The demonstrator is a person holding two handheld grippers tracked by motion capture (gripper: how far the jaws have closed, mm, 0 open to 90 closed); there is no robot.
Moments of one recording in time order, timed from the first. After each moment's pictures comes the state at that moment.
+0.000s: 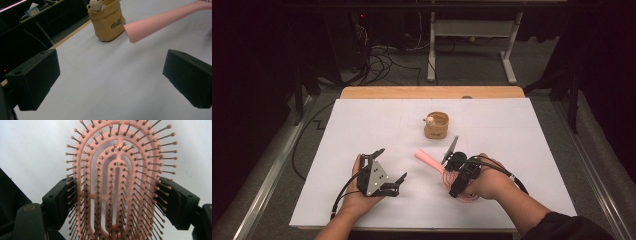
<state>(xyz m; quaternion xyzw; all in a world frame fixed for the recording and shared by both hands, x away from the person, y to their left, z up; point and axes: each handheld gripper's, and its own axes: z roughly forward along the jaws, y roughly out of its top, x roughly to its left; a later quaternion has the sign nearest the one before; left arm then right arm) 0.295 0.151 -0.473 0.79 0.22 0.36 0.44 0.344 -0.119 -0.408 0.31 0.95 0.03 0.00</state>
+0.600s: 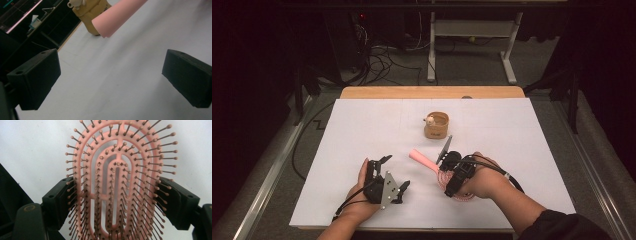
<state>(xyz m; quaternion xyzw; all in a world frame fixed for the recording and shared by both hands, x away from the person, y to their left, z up) 0.283 0.131 -0.488 0.82 0.14 0.43 0.34 0.344 -0.106 -0.405 0.29 0.96 0.04 0.01</state>
